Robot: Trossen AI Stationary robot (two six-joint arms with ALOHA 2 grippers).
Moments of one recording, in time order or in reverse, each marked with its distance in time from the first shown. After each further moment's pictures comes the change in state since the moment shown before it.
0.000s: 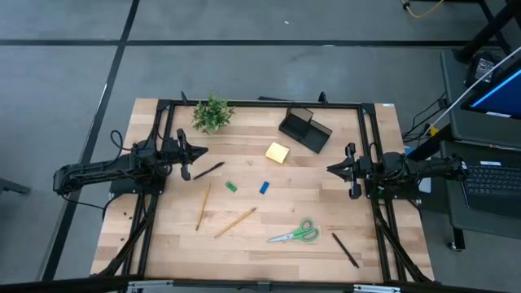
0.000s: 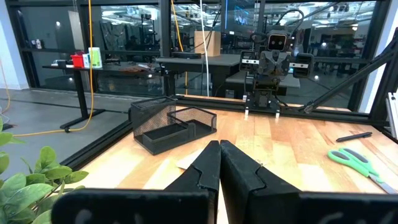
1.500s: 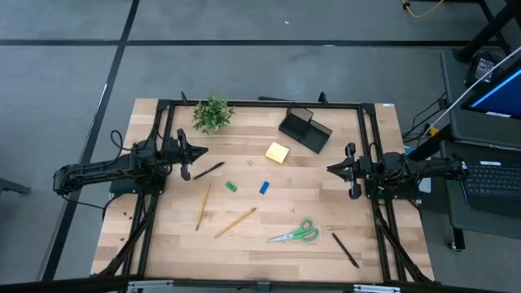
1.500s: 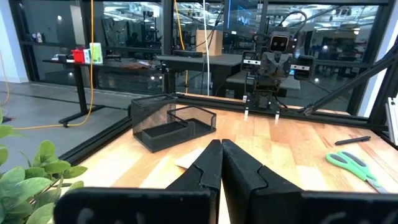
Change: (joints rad) left arm 0.000 0.000 0.000 0.001 0.000 -0.034; right arm 0.000 0.000 0.000 0.000 0.000 0.000
